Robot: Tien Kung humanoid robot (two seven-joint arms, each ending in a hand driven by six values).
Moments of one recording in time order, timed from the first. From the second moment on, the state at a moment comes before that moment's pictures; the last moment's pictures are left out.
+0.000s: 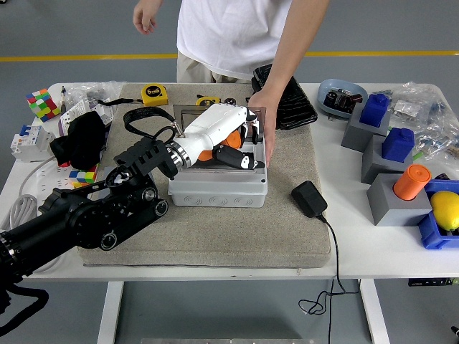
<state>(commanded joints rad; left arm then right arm) -0.80 0.13 -0.52 -1.01 1.76 0.29 -0.10 0.13 -0.26 1.13 0.21 -0.60 -0.06 -0.14</state>
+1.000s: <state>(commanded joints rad) -0.76 0.16 -0.65 -1.13 1.76 0.35 -0.17 0.13 -0.26 1.13 0.21 -0.61 -0.06 -0.14</state>
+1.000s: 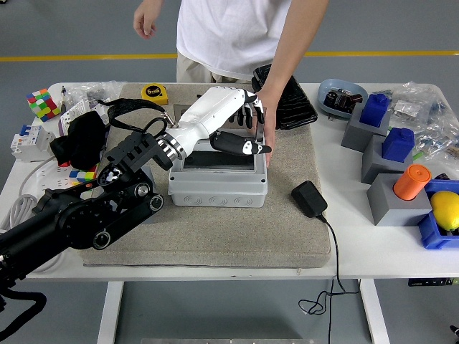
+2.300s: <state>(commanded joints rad) -0.68 0.24 -0.70 -1.17 1.72 0.22 0.01 0.13 -0.26 1.14 0.22 -0.61 -0.06 -0.14</state>
